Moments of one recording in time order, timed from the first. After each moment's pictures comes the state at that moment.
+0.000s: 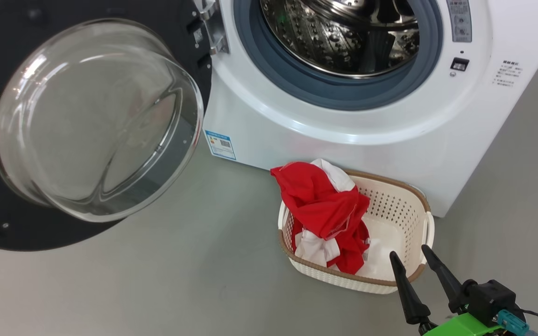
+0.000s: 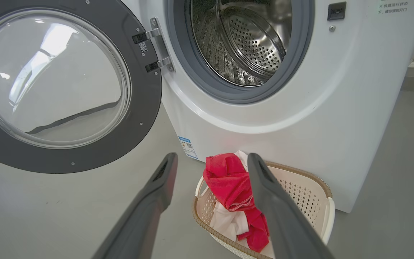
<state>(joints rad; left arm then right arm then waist) -0.55 0.44 0.45 0.20 -0.65 -0.12 -0.26 0.04 -0.05 0.11 0.24 0.33 0.13 -0.26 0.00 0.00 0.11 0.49</state>
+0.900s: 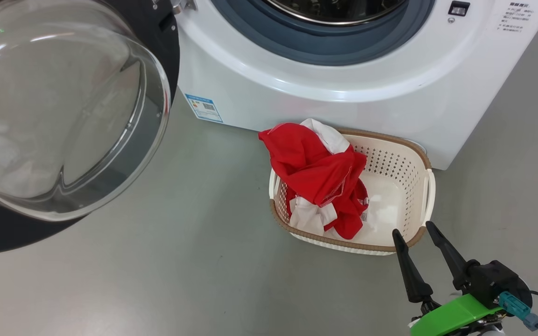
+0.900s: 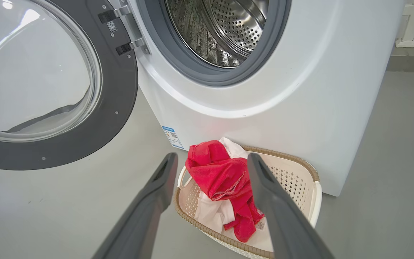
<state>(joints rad) -0.91 0.72 0.27 1.05 -1.19 -0.12 0.34 -0.02 -0.05 0.08 0.23 0.27 0.13 -0.26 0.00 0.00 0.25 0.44</state>
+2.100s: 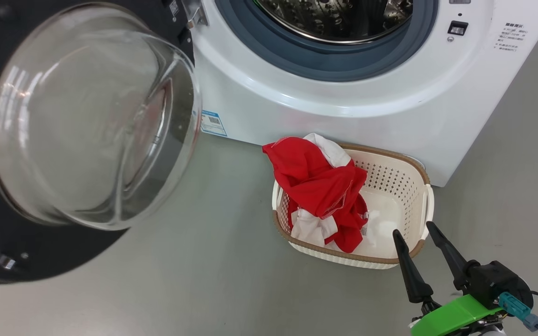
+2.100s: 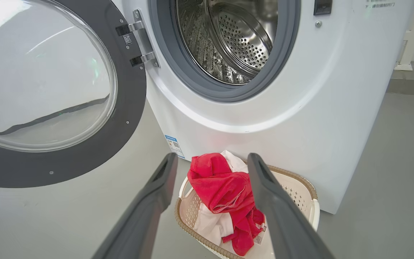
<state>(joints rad) -0.64 0.74 0.20 0.71 -1.44 -0.12 0.81 -0.02 -0.05 0.08 0.23 0.25 0.13 -0.26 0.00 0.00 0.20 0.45</state>
